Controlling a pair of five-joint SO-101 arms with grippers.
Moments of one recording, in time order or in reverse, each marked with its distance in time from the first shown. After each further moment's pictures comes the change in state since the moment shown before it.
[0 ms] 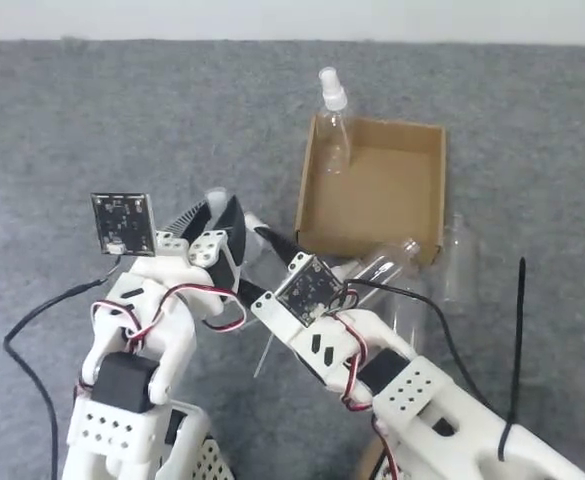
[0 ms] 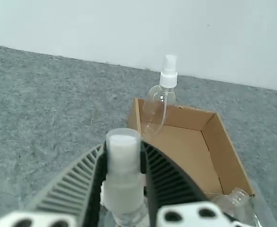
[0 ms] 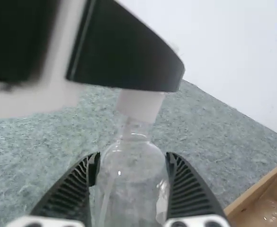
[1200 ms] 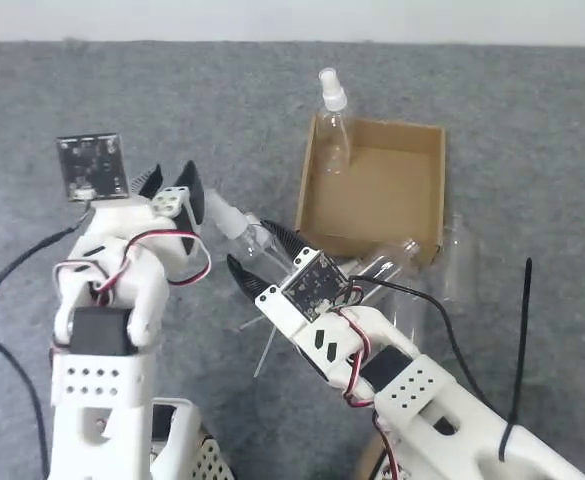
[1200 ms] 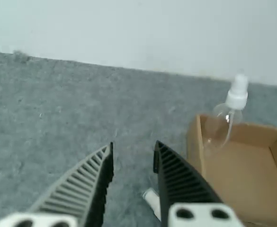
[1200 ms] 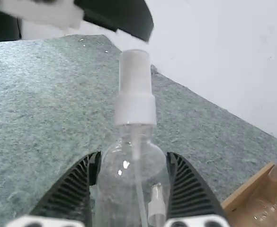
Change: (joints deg) left arm -12.6 18.1 -16.0 2.2 -8.9; right arm 1.1 -0.1 -0.1 -0.3 0.0
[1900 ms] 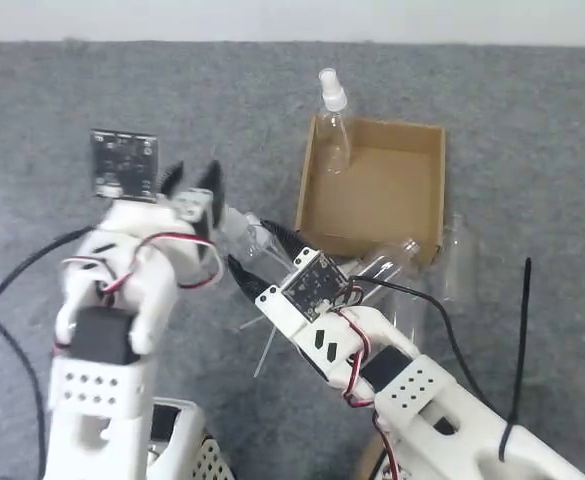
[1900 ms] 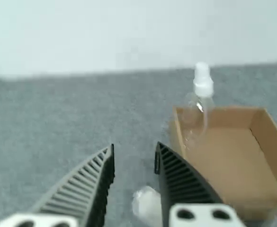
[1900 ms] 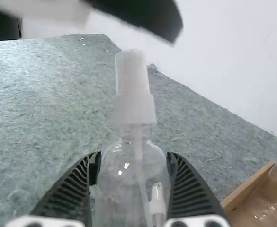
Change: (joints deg) left arm 5.3 0.1 -5.0 3.3 -5.8; right arm 0.0 0.0 0.1 0.0 0.0
